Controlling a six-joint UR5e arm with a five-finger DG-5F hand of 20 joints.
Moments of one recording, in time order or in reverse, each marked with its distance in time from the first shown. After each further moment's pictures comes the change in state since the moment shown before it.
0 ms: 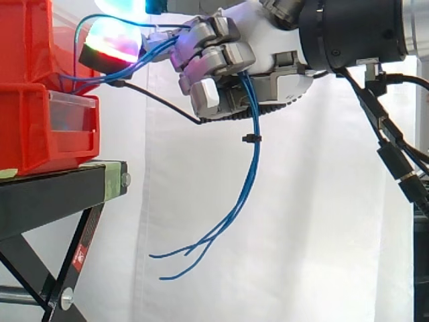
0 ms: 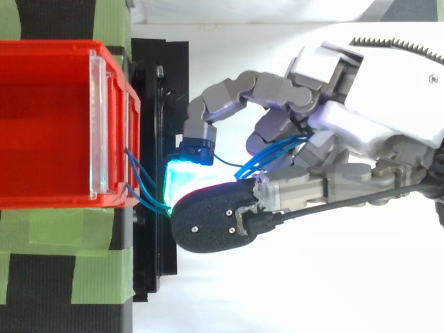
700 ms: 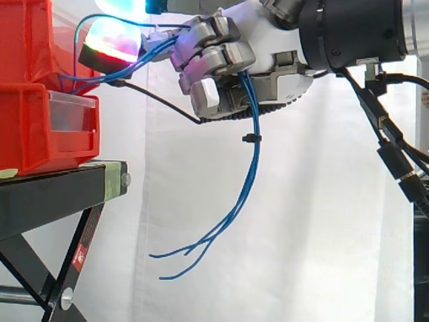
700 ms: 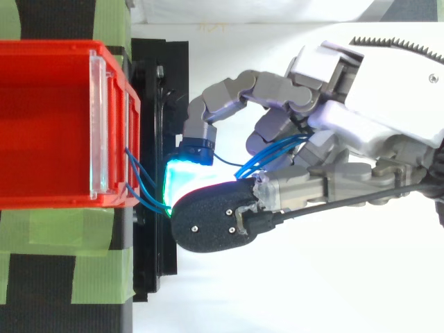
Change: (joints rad) arm 0.000 0.000 0.000 0.000 0.000 0.000
